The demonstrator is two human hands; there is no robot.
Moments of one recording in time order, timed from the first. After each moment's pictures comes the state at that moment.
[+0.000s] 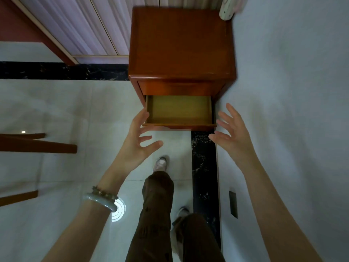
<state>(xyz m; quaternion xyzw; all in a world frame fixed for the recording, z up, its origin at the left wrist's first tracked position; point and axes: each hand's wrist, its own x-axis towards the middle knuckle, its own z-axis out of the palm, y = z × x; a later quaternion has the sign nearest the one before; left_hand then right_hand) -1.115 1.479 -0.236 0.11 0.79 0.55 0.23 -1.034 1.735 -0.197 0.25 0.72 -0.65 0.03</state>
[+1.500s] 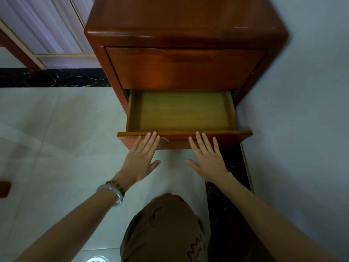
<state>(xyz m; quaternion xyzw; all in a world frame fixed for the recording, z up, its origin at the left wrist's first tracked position) -1.207 1.498 -0.739 0.40 0.91 -0.04 0.07 -1.110 1.746 -0.734 0.01 1.00 0.00 0.08</state>
